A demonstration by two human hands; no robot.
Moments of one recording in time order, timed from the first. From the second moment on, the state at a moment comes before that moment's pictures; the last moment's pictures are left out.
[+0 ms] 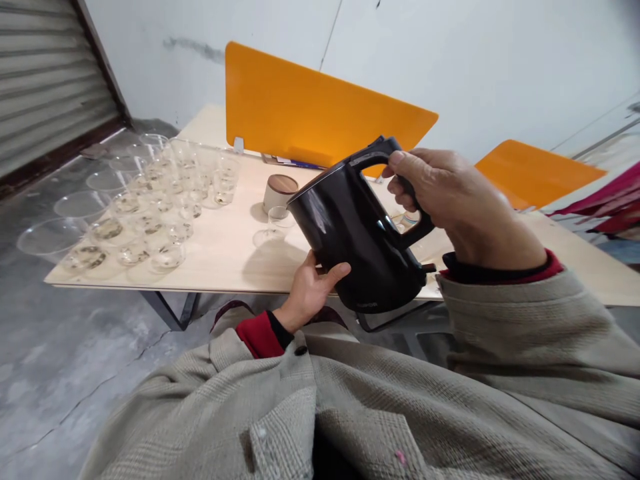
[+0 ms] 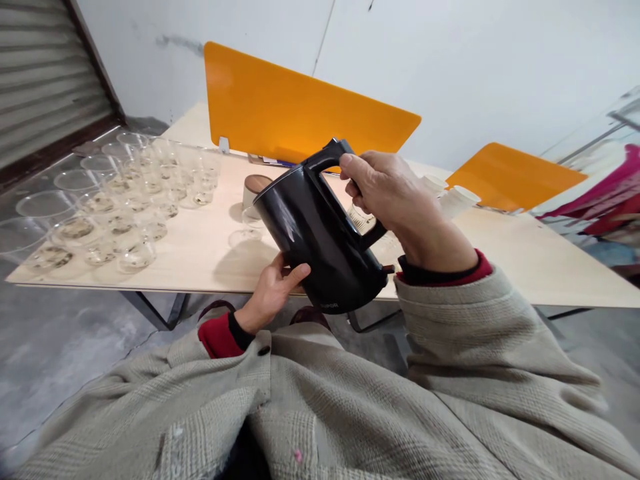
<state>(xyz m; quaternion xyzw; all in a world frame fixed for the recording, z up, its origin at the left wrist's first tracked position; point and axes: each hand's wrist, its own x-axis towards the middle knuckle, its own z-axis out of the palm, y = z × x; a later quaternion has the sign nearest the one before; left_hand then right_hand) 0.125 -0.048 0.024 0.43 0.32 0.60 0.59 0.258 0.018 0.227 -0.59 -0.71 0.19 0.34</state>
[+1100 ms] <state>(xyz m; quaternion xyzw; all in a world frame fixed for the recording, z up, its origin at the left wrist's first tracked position) 0.131 -0.051 0.020 0.37 0.29 0.59 0.65 0.247 0.041 0.219 -0.59 -0.72 0.18 0.32</state>
